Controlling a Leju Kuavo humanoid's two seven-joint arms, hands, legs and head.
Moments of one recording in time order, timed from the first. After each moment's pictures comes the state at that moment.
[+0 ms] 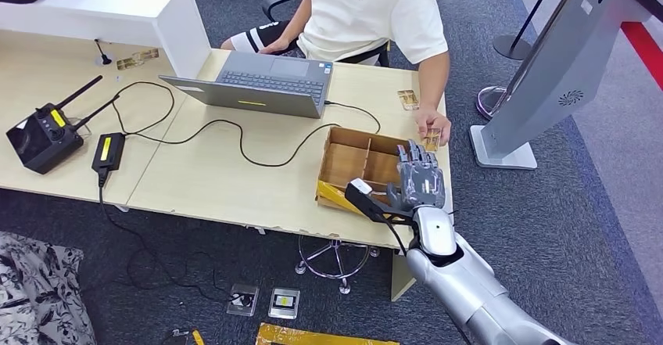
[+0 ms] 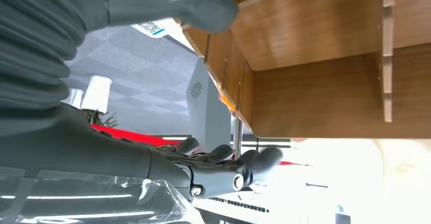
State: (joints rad) left arm -0.15 0.08 -1.02 -0.20 0.99 0.62 -0.07; right arm -0.60 -0.05 0.83 -0.84 0.98 -0.26 0.40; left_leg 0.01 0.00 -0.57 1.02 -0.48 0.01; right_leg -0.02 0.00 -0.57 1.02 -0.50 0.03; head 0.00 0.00
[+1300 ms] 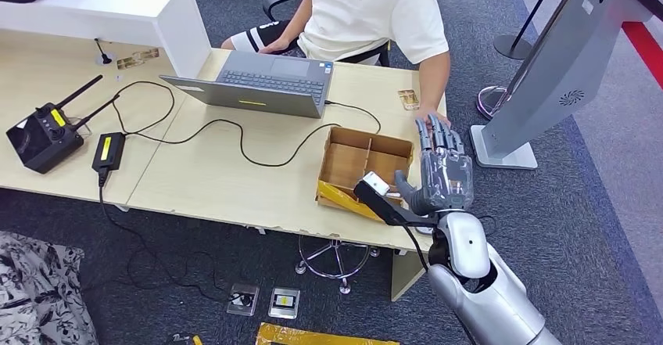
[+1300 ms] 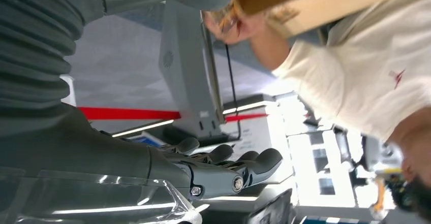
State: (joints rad) left arm -0.13 0.08 -1.00 -0.19 0.97 0.62 -0.09; right arm -0.43 -0.17 0.73 -1.39 1.07 -0.19 0.41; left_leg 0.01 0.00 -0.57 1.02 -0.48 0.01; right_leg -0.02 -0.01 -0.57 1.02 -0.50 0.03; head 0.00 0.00
